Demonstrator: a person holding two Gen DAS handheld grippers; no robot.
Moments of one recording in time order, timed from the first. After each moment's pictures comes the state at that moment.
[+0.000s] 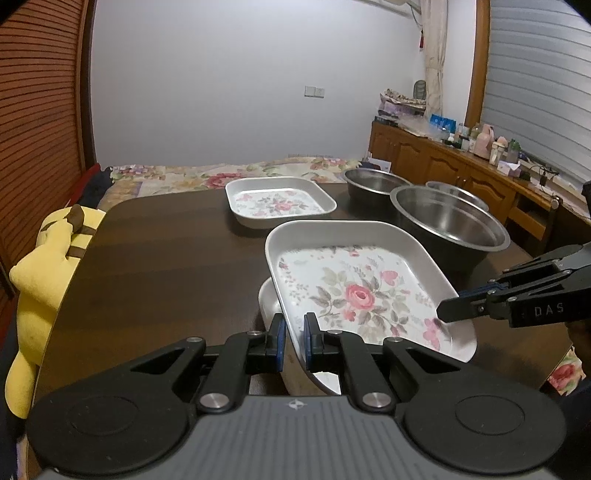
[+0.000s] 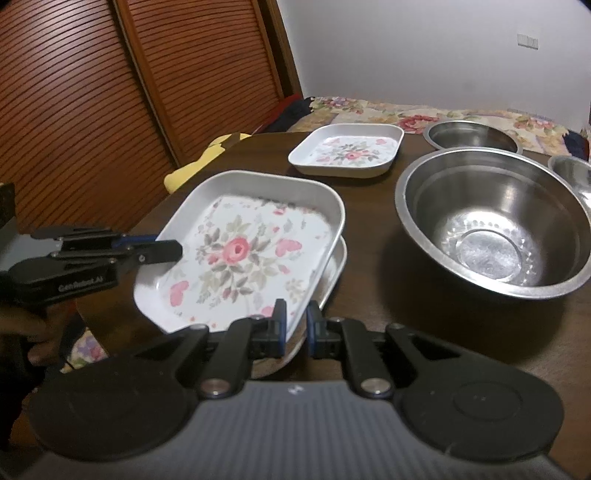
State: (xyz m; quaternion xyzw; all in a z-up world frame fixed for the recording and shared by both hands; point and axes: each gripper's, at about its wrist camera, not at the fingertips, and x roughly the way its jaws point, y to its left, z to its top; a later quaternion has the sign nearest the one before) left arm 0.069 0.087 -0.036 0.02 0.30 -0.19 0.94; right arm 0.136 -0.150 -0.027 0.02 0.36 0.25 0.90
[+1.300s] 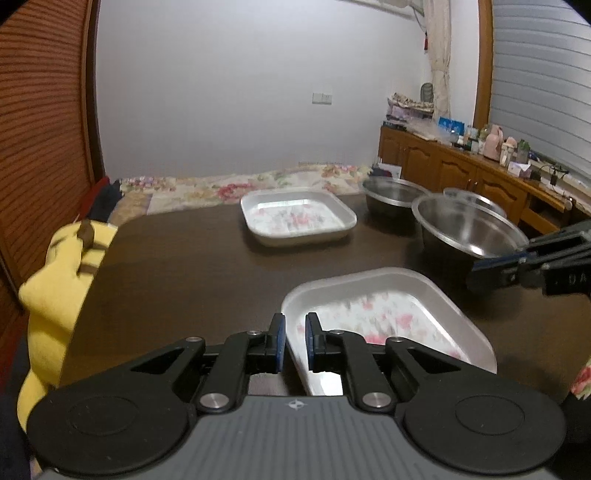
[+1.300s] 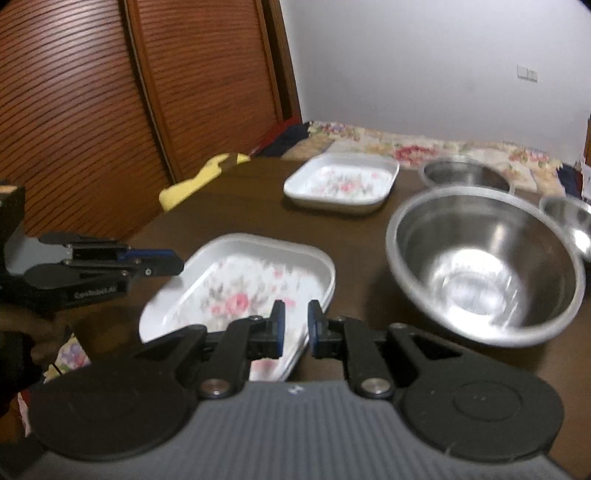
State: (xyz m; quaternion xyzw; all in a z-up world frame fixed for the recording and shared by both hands) left arm 0.092 0.091 -0.027 0.04 0.28 -0.17 0.94; right arm 0.144 -0.153 0.002 0.00 0.31 0.25 0.92
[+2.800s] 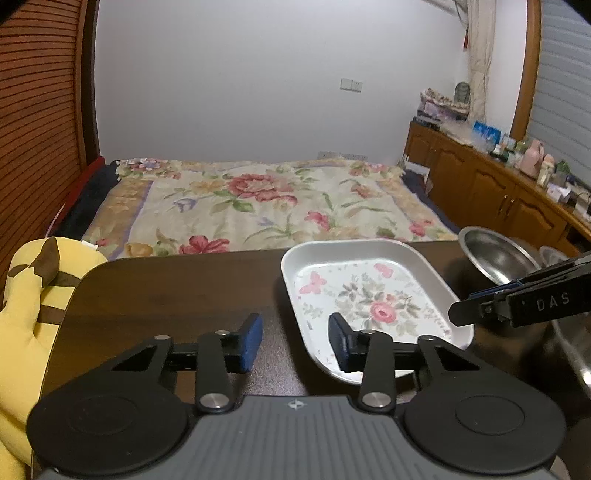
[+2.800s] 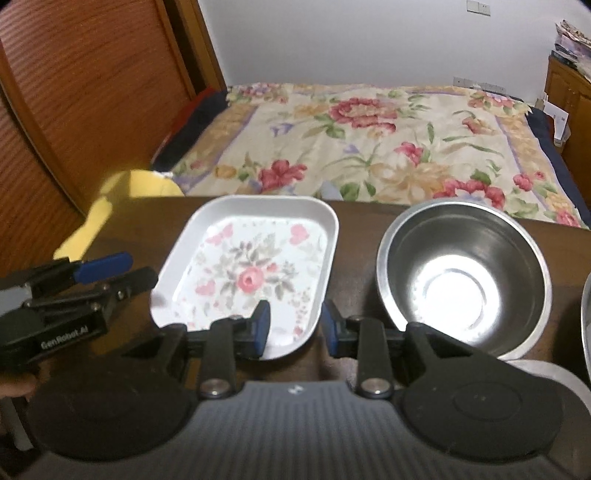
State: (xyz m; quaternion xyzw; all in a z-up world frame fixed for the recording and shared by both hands) left arm 0.291 0.085 -0.038 0.01 0.32 -0.15 0.93; right arm 0.349 -0.126 -0.011 0.03 0.43 0.14 0.89
